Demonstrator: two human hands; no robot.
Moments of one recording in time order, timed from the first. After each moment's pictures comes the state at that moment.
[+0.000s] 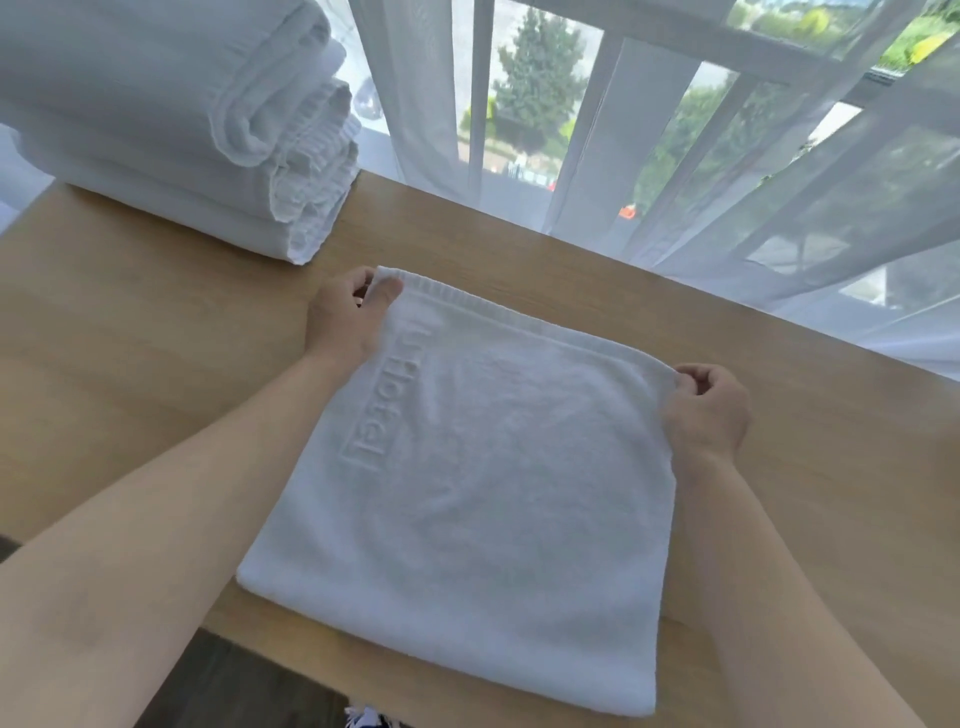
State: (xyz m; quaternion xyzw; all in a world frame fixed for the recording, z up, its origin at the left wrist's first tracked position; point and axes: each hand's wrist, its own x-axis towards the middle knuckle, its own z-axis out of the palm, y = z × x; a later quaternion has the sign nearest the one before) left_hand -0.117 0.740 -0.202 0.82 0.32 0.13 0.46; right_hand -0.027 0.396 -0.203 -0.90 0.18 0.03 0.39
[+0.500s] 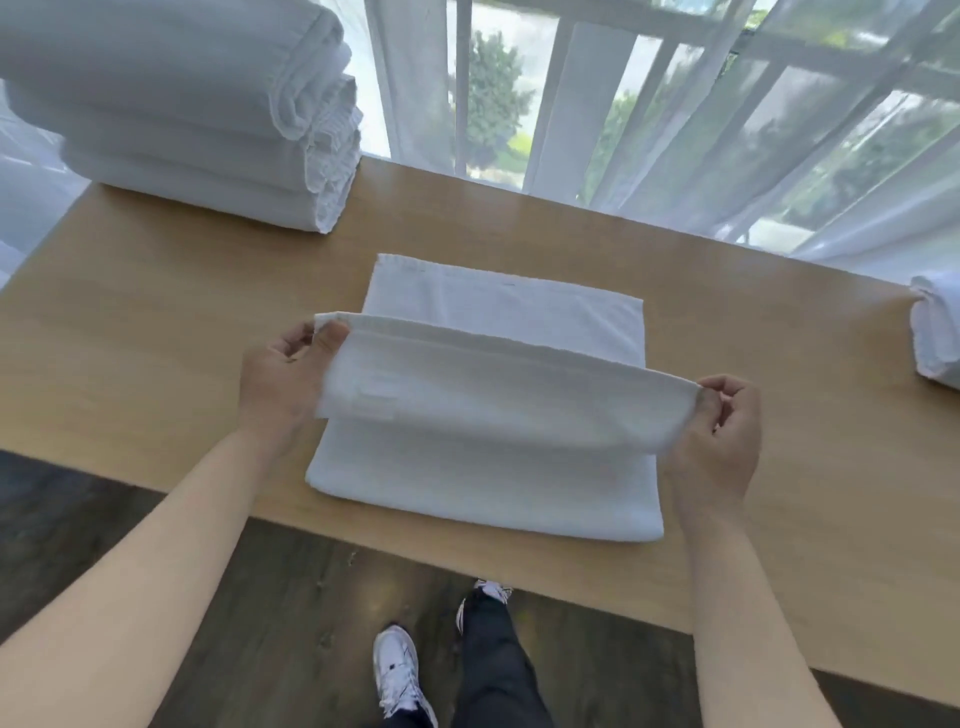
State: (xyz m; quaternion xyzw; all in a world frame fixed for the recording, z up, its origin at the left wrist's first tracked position) left_hand -0.298 0.731 -0.143 0.67 0.31 0.15 0.66; right_hand -0.221 0.366 -0.147 -0.84 0.16 -0.10 0.50
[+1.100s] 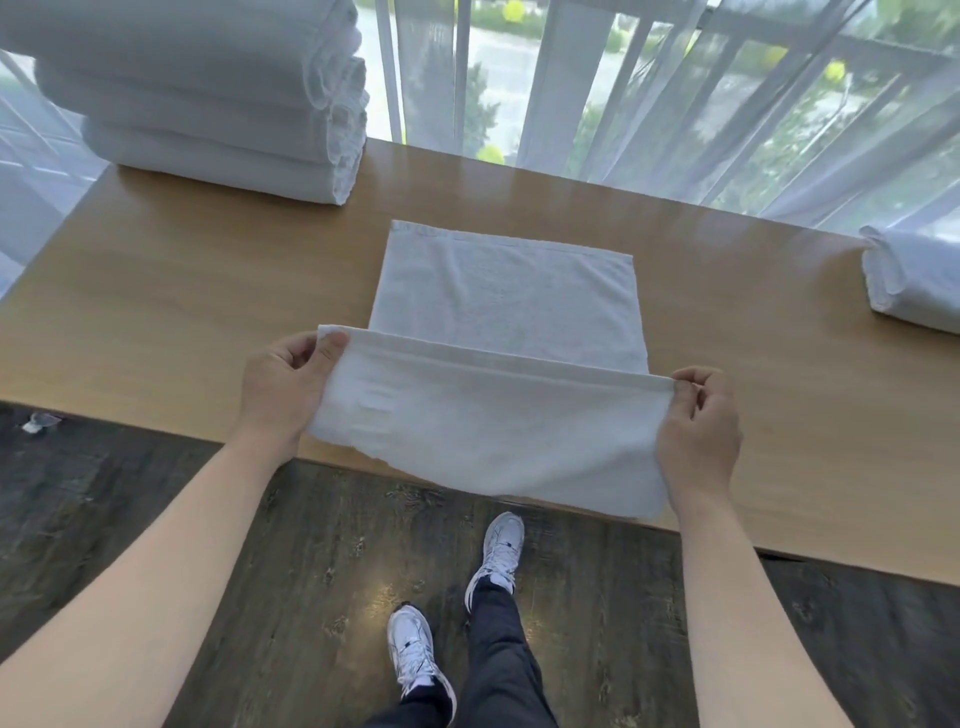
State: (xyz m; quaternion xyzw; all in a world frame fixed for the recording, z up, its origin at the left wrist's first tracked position) left_hand -0.386 0.739 -0.145 0.68 0.31 0.10 0.66; right_hand -0.311 0.370 -0.148 -0.88 0.16 -0.10 0.43
